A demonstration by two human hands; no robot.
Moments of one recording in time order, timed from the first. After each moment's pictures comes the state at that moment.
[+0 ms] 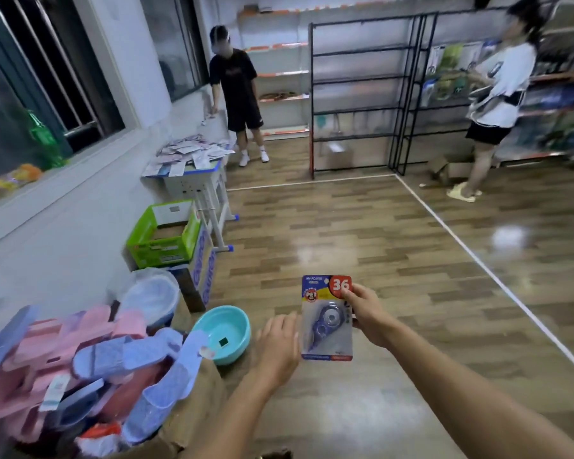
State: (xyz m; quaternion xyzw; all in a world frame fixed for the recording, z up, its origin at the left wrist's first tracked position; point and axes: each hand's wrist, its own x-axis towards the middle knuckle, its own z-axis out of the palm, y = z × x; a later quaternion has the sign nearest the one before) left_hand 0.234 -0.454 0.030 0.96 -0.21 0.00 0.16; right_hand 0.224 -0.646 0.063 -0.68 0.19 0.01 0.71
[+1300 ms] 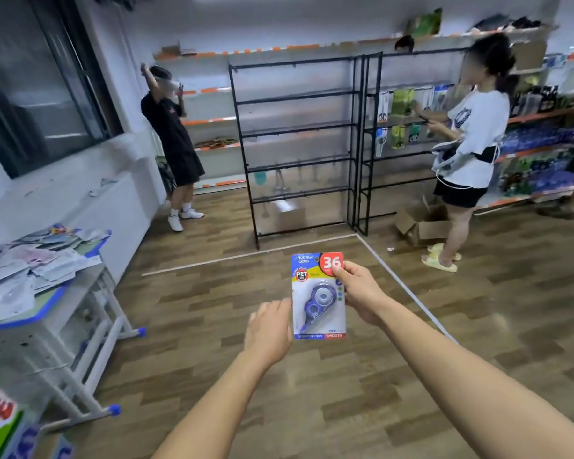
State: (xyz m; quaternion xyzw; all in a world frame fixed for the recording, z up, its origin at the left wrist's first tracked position) left_hand 0.999 -1.003 0.097 0.95 -0.31 0.02 0.10; right_hand 0.956 -1.183 0.135 -0.67 0.18 -0.12 0.71
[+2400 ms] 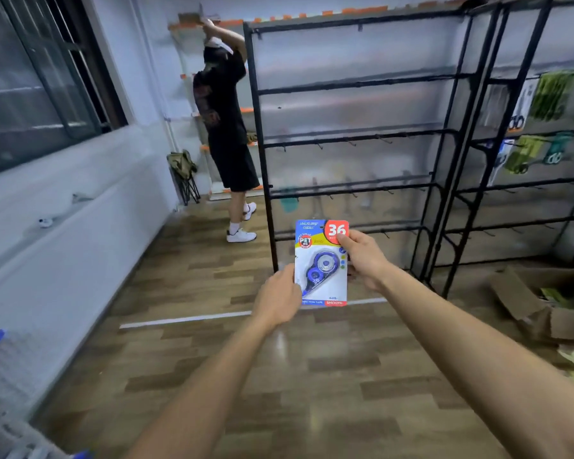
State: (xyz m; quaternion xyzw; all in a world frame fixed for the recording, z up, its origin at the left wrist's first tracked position) left_hand 1.826 -1.309 0.116 0.92 -0.24 0.00 0.30; right_hand 1.799 -1.481 0.161 -0.67 0.13 -0.09 0.73
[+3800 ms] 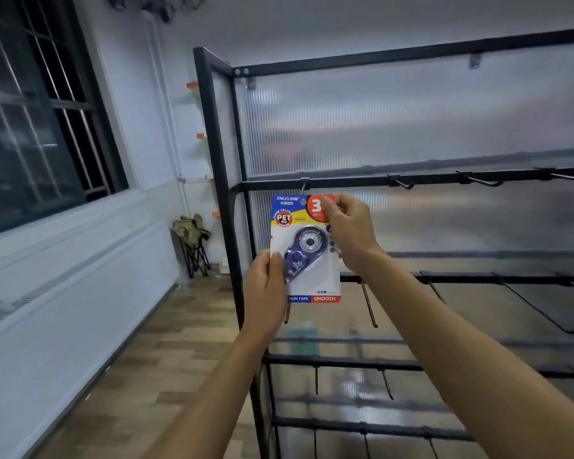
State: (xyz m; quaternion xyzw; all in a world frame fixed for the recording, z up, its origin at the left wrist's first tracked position) left_hand 2.581 -1.569 0.238 0.71 -0.16 0.25 0.64; right_hand 2.602 -1.706 0.311 -0.68 -0.05 -0.27 0.68
